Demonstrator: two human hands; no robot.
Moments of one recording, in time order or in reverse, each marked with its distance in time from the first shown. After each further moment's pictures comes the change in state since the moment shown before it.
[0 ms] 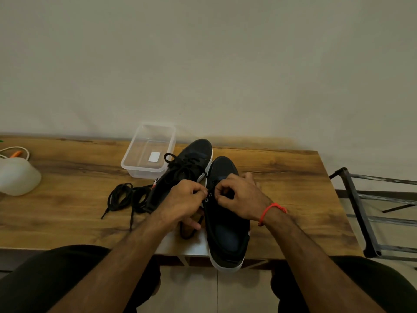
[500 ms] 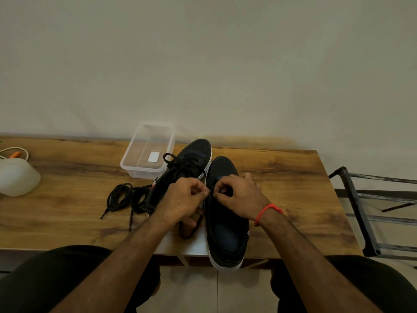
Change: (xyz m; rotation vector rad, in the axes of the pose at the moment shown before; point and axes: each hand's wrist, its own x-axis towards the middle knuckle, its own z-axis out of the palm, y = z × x) left_hand -0.002 -0.001 -0.003 0.074 0.075 0.071; right_hand 0.003 0.002 0.007 0.070 0.084 0.065
